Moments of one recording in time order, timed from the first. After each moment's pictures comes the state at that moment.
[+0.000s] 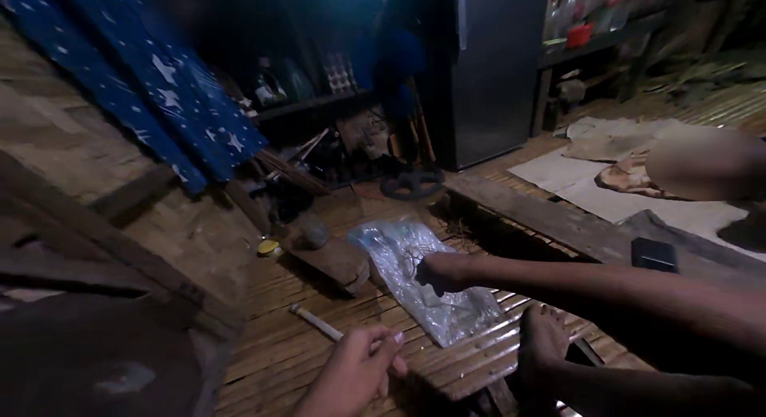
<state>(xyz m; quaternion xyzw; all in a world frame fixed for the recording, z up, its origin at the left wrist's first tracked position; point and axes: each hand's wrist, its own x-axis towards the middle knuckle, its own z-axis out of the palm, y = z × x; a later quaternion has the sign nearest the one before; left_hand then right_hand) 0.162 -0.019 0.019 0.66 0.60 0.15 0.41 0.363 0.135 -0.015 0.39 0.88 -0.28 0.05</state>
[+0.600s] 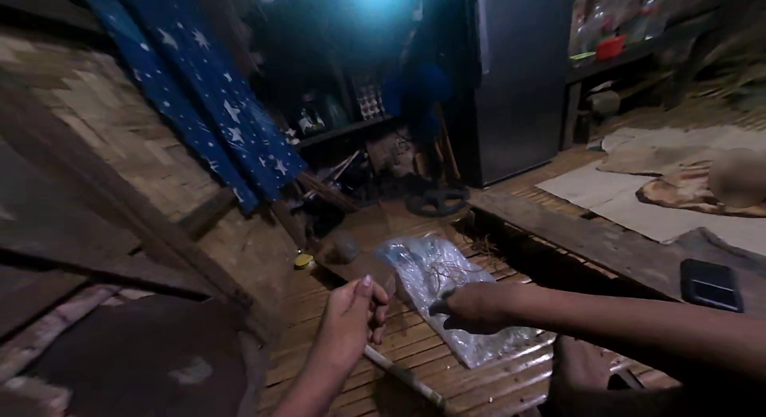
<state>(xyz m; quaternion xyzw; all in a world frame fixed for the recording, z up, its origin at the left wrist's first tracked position) 0.155 -0.007 0.068 0.59 0.56 0.45 0.37 0.364 0.092 0.008 0.32 0.93 -0.19 0.08</state>
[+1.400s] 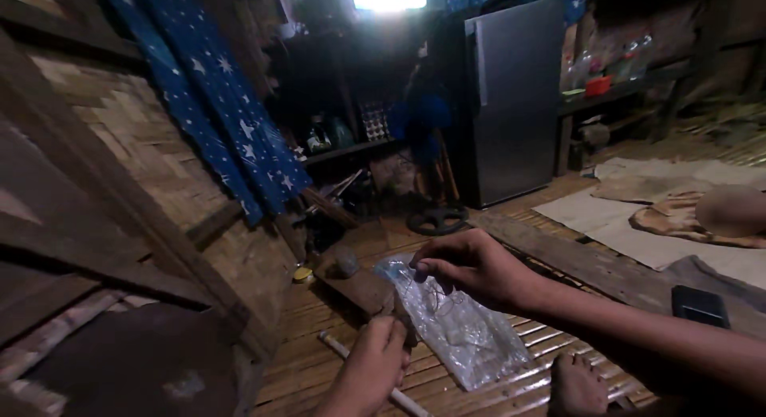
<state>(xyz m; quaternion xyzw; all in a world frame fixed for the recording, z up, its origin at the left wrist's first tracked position) 0.172 -0.021 0.062 0.65 0.62 0.26 0.35 0.381 0.047 0.098 0.22 0.81 -0.33 -0.43</state>
